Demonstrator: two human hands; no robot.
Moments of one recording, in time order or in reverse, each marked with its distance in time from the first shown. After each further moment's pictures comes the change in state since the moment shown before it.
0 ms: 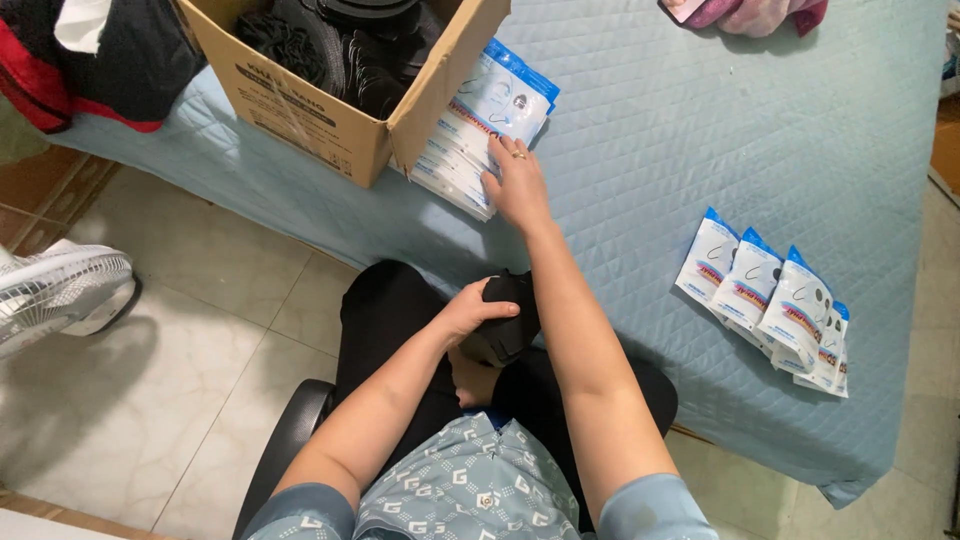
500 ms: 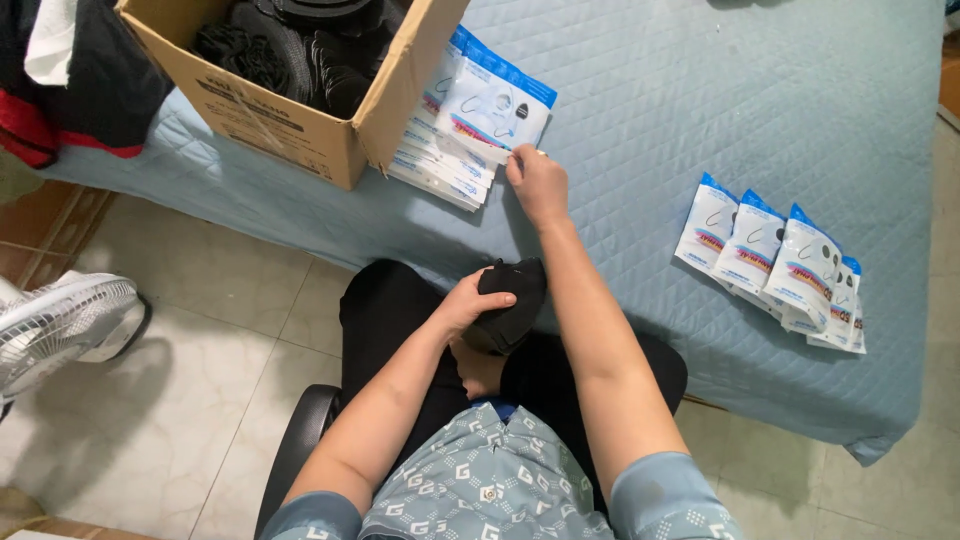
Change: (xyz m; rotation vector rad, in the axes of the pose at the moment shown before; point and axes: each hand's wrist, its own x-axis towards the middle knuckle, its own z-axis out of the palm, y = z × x) left_hand -0.021 0.030 0.019 0.030 0.043 -0.010; right_hand -0.022 0.079 0.023 -0.086 0.326 0.056
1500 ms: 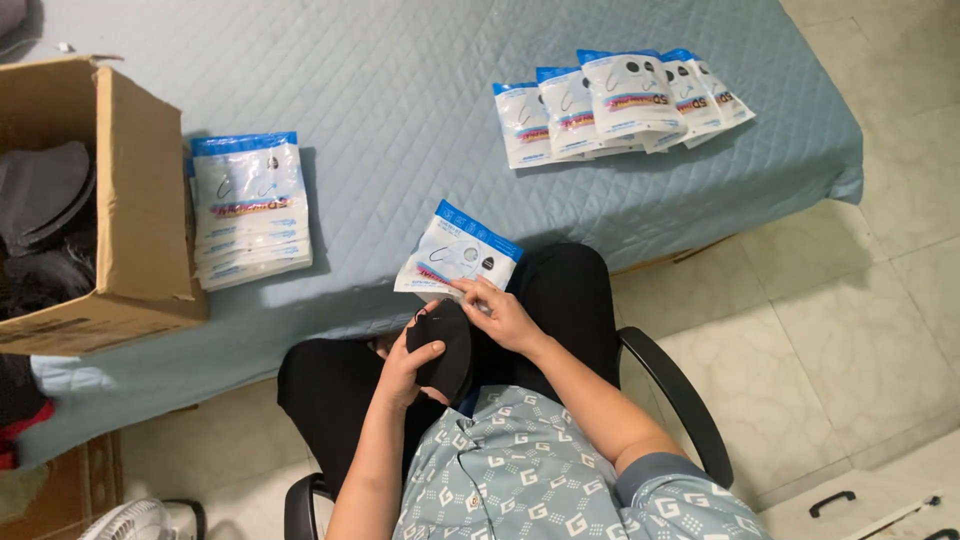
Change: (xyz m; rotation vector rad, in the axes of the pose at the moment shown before) left_hand -0.077 -0.005 0.070 0.173 -0.196 -0.118; right_hand -0.295 -0.019 -0.146 0.838 0.121 0.264
